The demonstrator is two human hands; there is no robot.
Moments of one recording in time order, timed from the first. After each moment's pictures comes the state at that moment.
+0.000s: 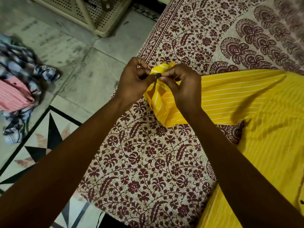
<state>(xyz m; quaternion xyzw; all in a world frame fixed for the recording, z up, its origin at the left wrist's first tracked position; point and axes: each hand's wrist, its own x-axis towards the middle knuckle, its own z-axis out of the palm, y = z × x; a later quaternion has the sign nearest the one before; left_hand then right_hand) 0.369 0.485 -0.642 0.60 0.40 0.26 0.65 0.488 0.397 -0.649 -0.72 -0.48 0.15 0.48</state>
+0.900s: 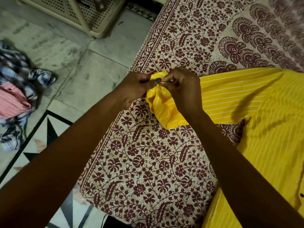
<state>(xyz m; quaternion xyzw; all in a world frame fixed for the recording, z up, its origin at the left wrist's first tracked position) 0.366 0.503 -0.639 0.57 0.42 0.06 0.70 0.484 0.404 -0.646 -0.76 -0.47 0.16 0.42</state>
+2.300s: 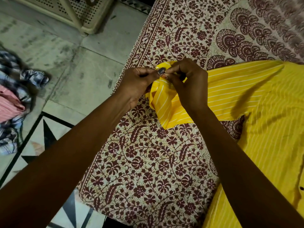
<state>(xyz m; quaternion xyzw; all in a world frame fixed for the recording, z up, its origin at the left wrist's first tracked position) 0.388 0.494 -0.637 0.51 0.44 0.13 0.73 0.498 0.401 -0.644 -0.74 -0.44 0.16 0.48</state>
